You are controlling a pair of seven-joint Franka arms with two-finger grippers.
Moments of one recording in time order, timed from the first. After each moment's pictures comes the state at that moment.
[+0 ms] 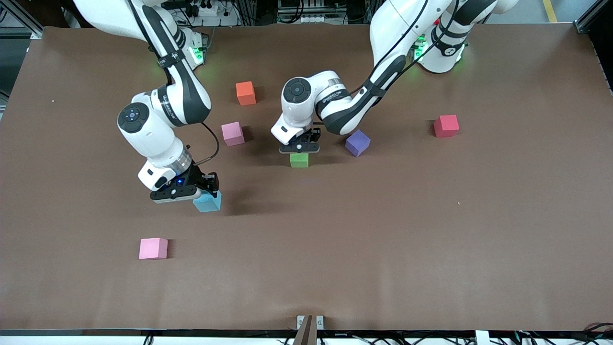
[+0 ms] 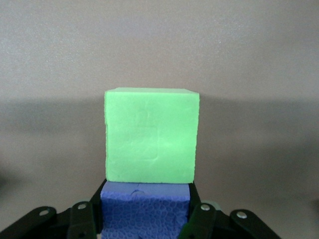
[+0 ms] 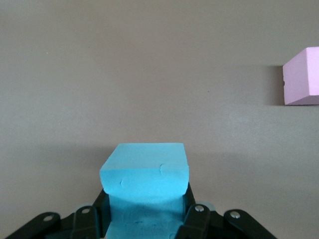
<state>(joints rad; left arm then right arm) -0.60 0.73 -0.40 -1.66 0.26 2.33 -1.12 0.48 0.30 -0.15 -2.06 0.20 2.60 0.12</state>
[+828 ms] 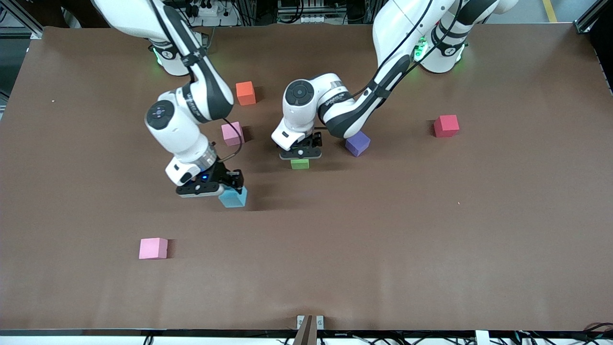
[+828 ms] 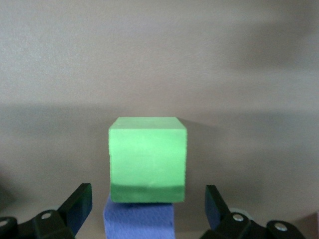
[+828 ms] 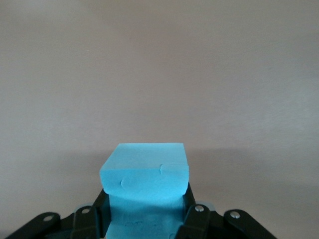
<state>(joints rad) -0.60 0.72 -0.39 -1.60 0.26 2.30 -1.12 0.60 0.35 -0.15 -2.04 0.30 2.67 0.25</state>
